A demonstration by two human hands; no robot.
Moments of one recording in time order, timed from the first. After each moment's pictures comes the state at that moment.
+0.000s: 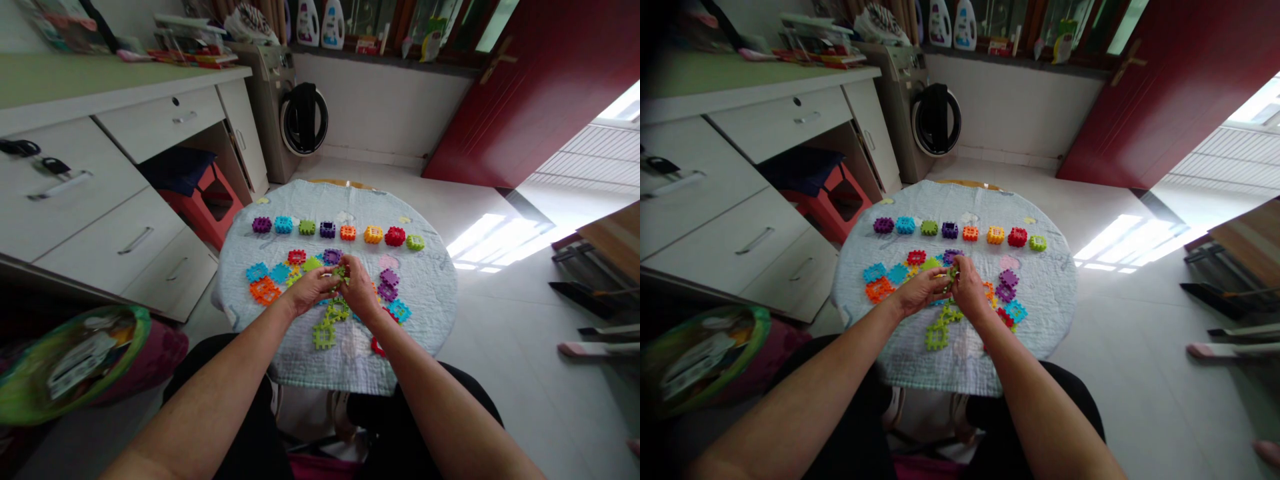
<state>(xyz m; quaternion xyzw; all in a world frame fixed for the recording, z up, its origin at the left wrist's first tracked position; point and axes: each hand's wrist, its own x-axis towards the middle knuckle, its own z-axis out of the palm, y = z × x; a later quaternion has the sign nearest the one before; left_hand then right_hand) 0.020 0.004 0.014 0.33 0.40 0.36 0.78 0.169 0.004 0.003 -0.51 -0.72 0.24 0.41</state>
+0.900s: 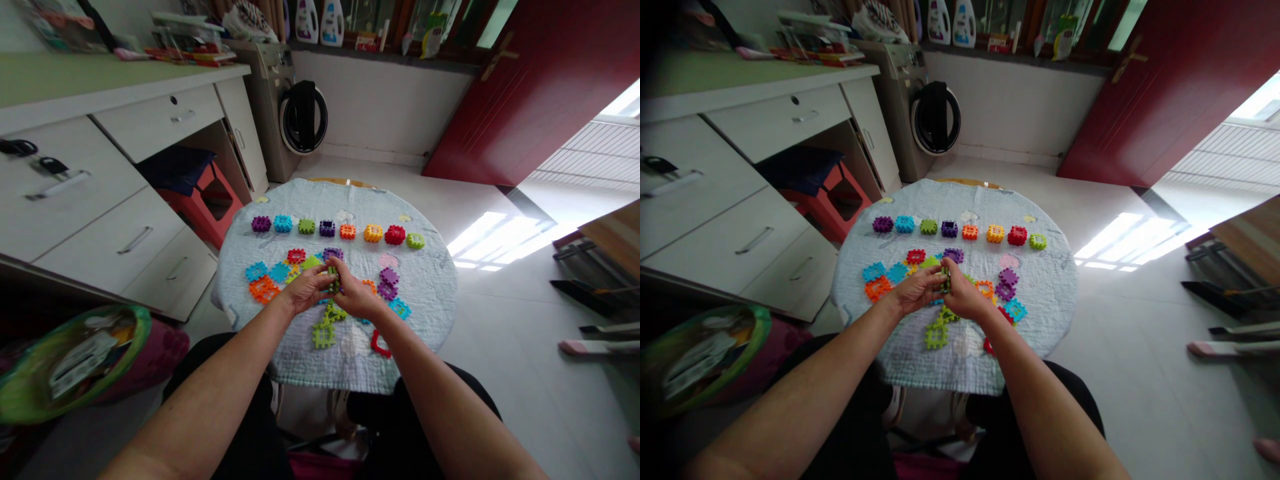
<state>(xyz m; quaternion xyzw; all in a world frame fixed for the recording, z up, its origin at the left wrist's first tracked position) 0.020 0.006 0.015 0.26 0.38 0.39 0.80 0.175 -0.003 0.015 -0.39 -0.78 0.37 0.30</state>
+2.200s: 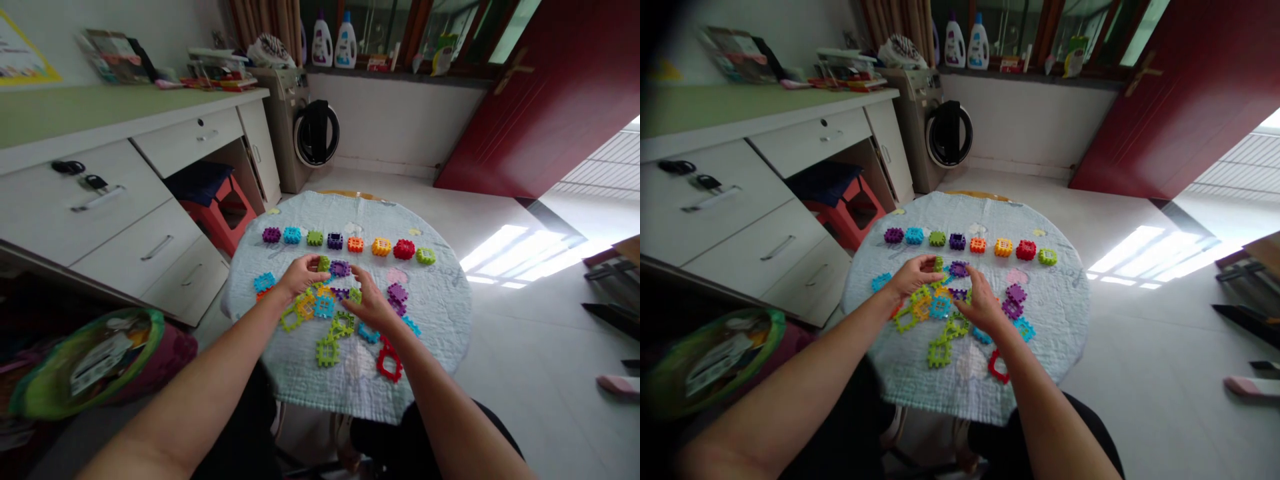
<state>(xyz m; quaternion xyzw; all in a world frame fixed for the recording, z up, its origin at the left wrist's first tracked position) -0.012 0.052 0.020 0.48 0.51 0.42 0.57 0.197 0.011 0.003 -0.46 -0.77 0.30 0.33</state>
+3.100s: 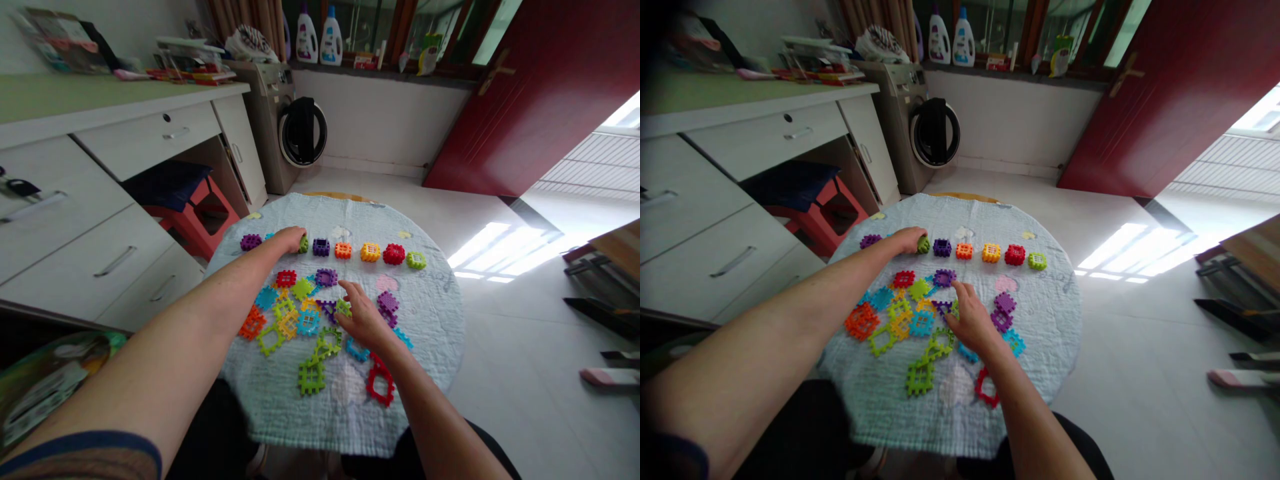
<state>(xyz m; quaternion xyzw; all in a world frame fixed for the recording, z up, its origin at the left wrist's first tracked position) -0.030 0.229 0.010 0.81 0.58 -0.06 0.10 0.208 0.014 0.009 -0.49 -0.77 0.32 0.26</state>
